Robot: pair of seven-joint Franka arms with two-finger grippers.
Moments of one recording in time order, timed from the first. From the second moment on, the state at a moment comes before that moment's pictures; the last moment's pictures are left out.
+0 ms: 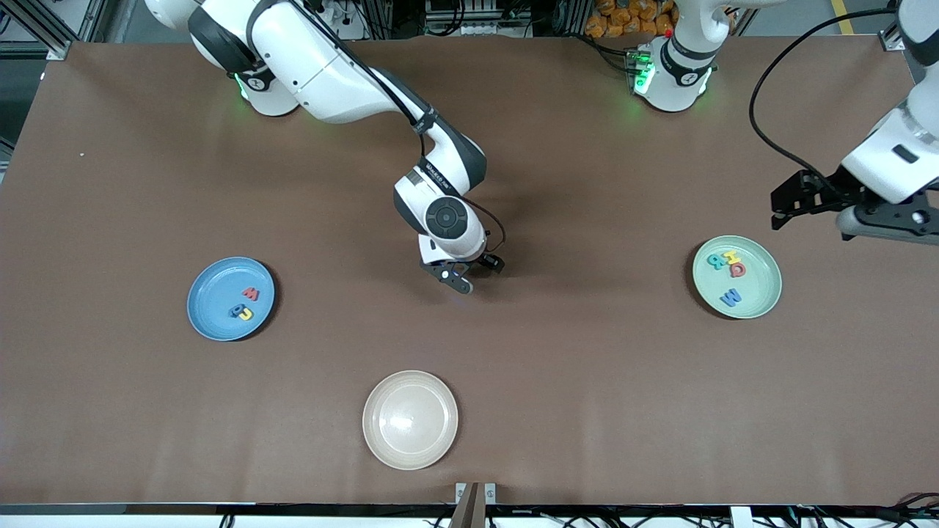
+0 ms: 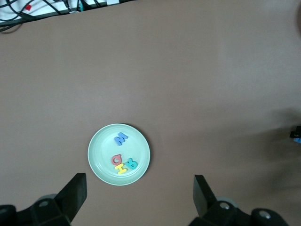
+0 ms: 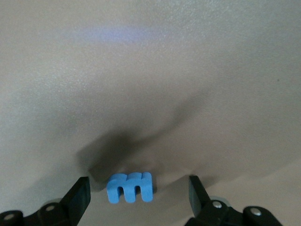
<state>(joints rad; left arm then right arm) -0.11 0.04 0.01 -1.57 0.01 1.73 0.07 0.65 0.88 0.17 -1.42 0.11 2.28 1.28</state>
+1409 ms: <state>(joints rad) -0.13 0.01 0.04 -1.56 0.01 1.66 -0.01 0.64 0.89 0.16 -1.38 0.09 2.26 1.28</state>
